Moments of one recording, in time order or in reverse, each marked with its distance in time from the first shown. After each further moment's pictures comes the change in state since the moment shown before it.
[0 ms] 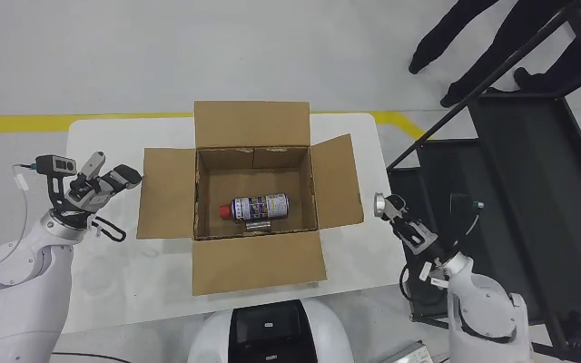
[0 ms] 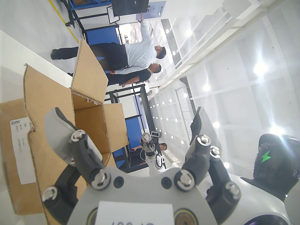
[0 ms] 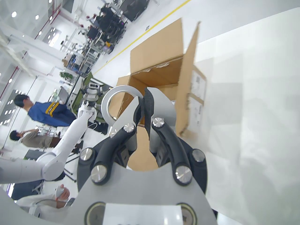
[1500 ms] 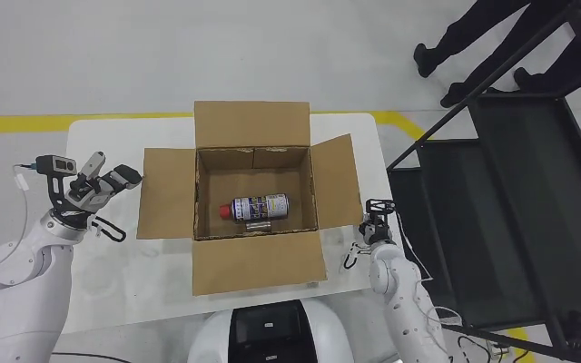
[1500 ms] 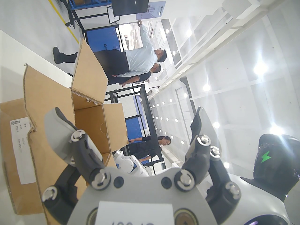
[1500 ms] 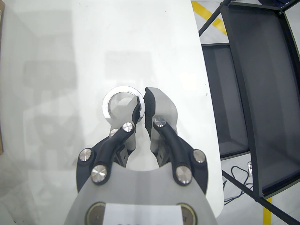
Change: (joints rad) left arm 0.000 0.000 0.000 0.000 0.000 0.000 0.000; right arm 0.295 0.030 -0.396 0.634 -1.186 0.559 -0.475
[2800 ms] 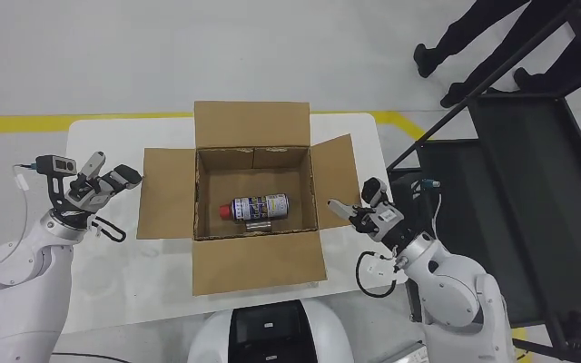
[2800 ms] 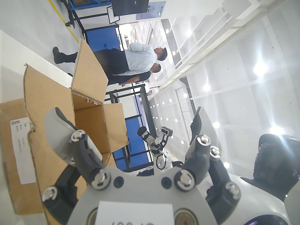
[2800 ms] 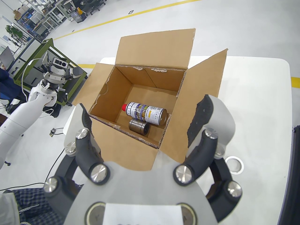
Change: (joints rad) left arm 0.000 0.000 0.000 0.000 0.000 0.000 0.000; right arm -0.233 0.052 0.081 -0.827 0.645 -0.427 0.356
